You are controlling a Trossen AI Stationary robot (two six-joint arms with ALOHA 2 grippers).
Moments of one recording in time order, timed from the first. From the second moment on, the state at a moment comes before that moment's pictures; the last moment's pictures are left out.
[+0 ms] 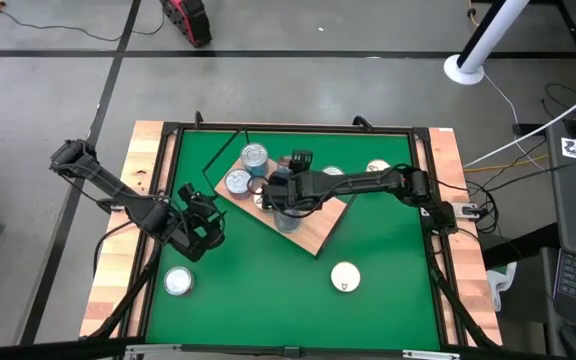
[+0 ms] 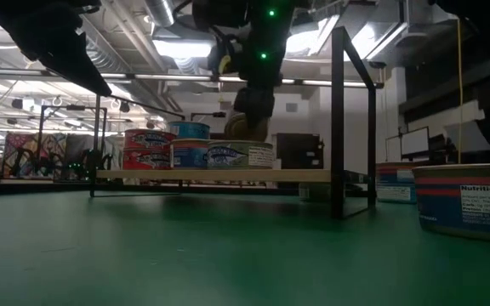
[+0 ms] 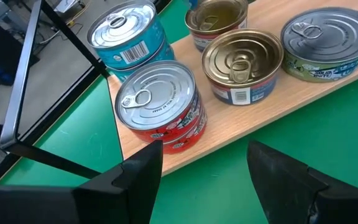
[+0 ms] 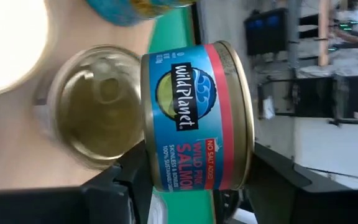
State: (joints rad) left arm -0.54 1.14 0.76 -0.92 -0.93 -0.93; right arm 0.02 2.18 1.96 -1.12 0.87 0.02
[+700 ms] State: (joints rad) left arm -0.54 1.14 0.76 -0.92 -0.93 -0.93; right arm 0.02 2.18 1.89 -1.05 0.88 0.02
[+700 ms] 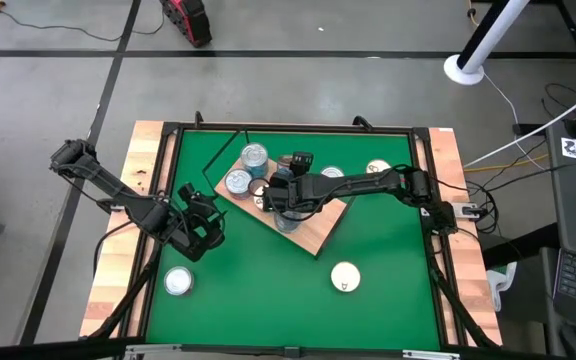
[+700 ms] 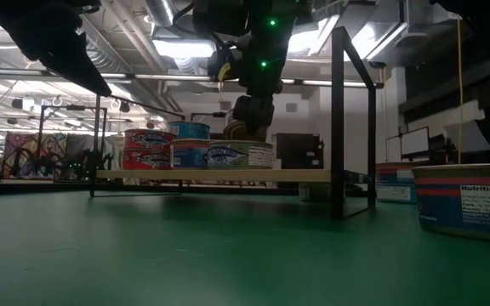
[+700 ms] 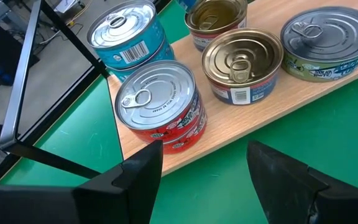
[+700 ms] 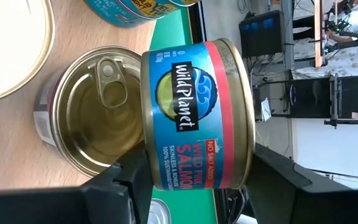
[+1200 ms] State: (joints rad) left arm -0.54 1.14 0.76 -0.92 -0.93 -0.91; right arm 0.02 2.18 1.89 -1.04 0.82 0.02
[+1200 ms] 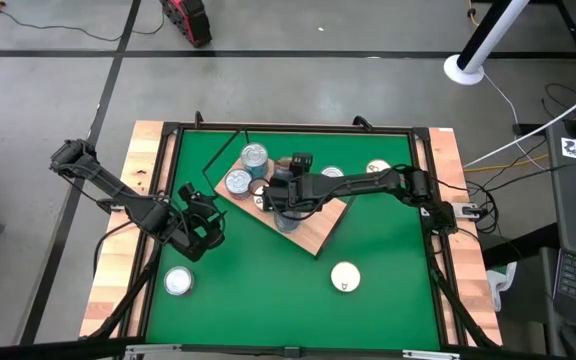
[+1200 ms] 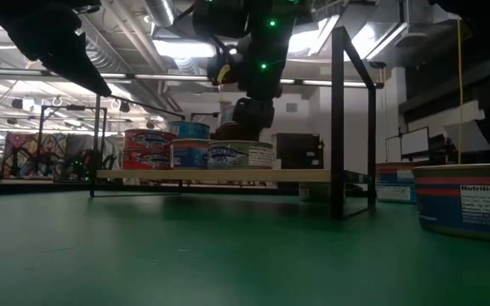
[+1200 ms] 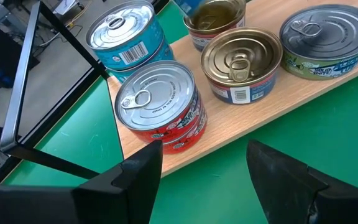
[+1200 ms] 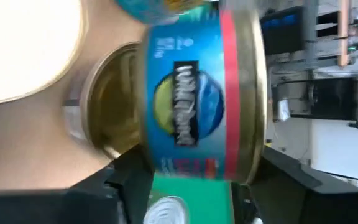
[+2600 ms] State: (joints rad) left arm -0.54 1.14 0.76 -0.92 -0.93 -0.92; right arm 0.02 2.17 1.98 -1.29 0.71 -0.03
